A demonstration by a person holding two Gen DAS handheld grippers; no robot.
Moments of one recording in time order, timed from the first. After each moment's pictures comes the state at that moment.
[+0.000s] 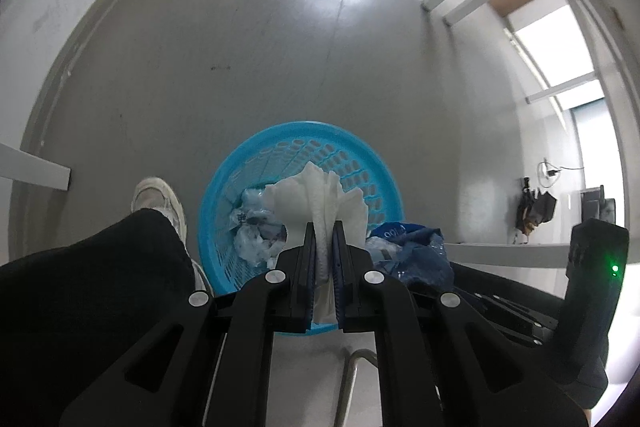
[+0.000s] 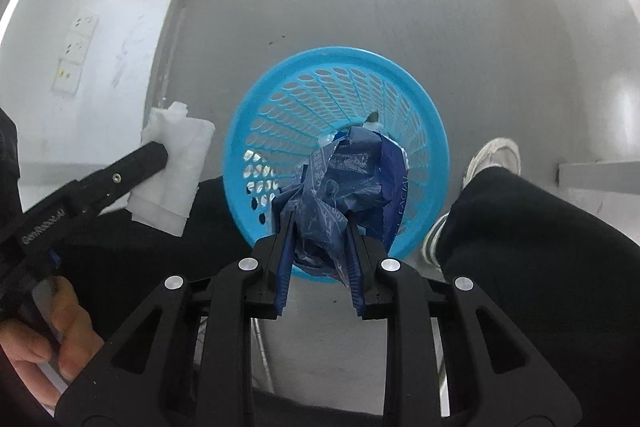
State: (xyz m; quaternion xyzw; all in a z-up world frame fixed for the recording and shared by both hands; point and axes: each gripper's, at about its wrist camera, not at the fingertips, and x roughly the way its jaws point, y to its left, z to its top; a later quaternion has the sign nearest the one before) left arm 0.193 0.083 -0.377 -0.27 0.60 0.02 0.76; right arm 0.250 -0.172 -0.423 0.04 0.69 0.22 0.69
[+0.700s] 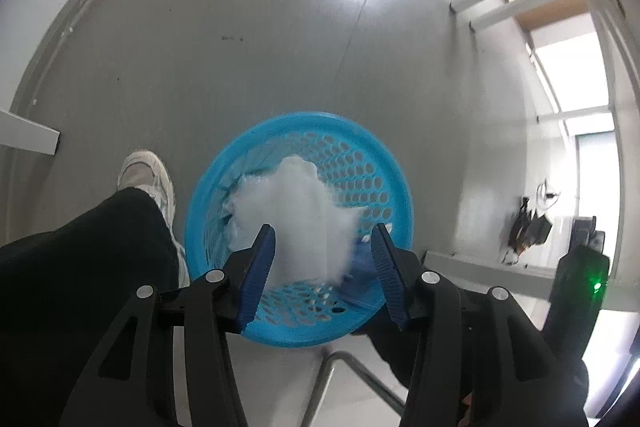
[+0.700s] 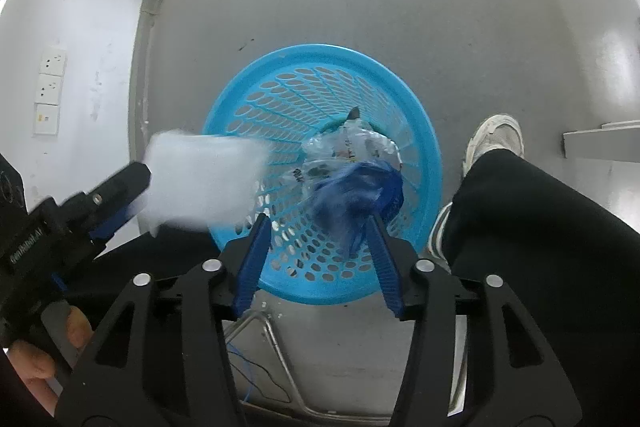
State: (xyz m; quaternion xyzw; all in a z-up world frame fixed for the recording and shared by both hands) left arm 0.204 0.098 -0.406 -0.33 0.60 0.04 0.73; right arm 0.268 -0.179 -0.453 0.09 0.71 0.17 0.68
